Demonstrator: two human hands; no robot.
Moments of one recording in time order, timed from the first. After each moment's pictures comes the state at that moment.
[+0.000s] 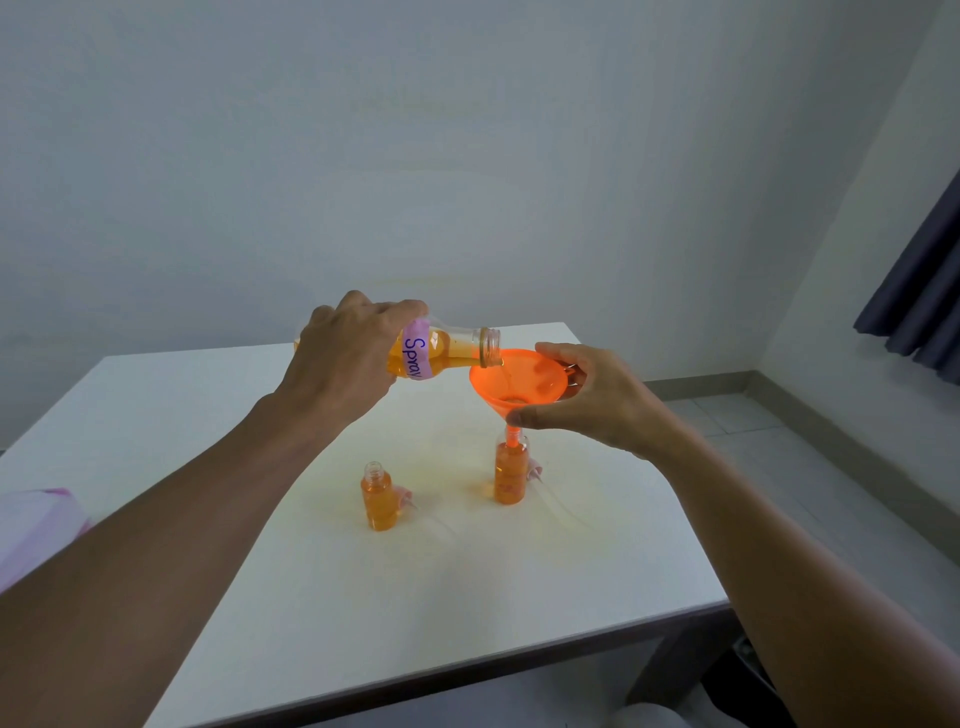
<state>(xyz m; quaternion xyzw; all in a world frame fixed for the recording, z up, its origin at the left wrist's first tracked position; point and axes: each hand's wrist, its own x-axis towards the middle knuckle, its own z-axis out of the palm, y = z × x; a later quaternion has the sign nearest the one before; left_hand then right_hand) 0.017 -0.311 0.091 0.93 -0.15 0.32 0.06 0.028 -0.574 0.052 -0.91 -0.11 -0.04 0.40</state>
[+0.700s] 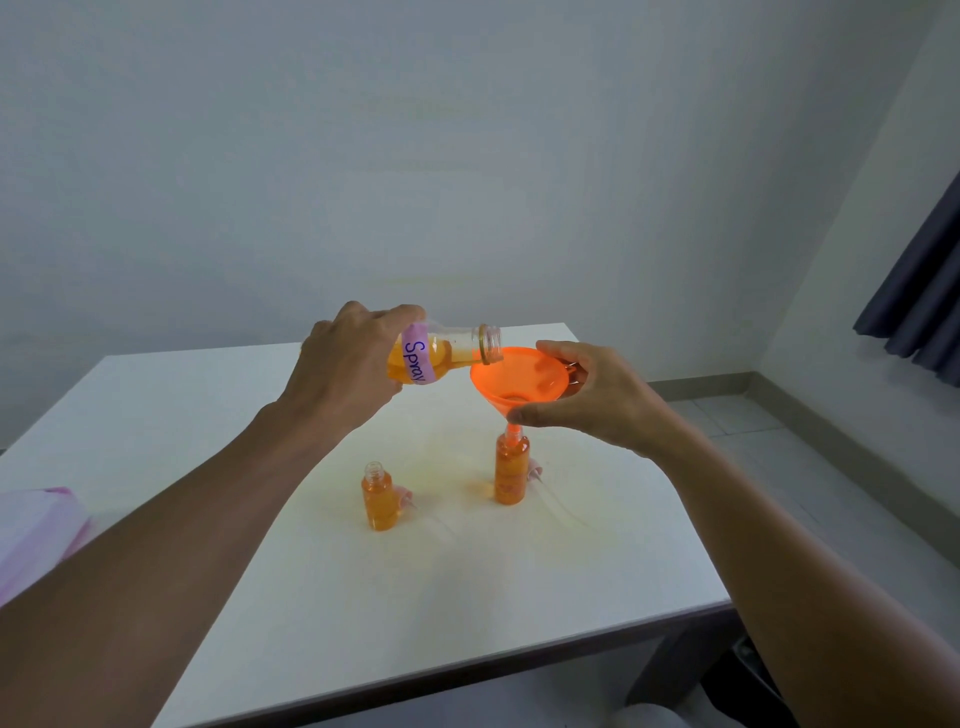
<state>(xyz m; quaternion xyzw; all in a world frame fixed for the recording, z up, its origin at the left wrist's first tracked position) 0.017 -0.308 0.085 0.96 -0.10 0.24 0.08 0.028 -0.574 0.055 -0.91 -0.12 -0.04 0.40</state>
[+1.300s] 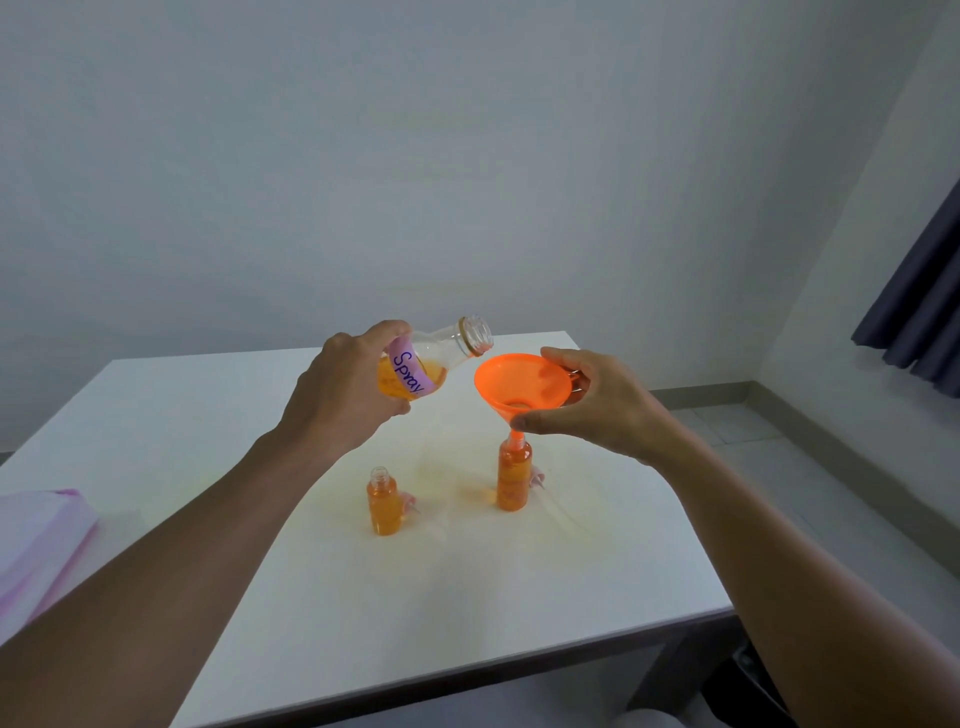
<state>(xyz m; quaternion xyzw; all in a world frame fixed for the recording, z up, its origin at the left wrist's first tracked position) 0.016 -0.293 0.067 0.95 -0.05 0.19 0.24 0.024 -0.572 0.058 -0.91 -0.11 -0.05 0.39</state>
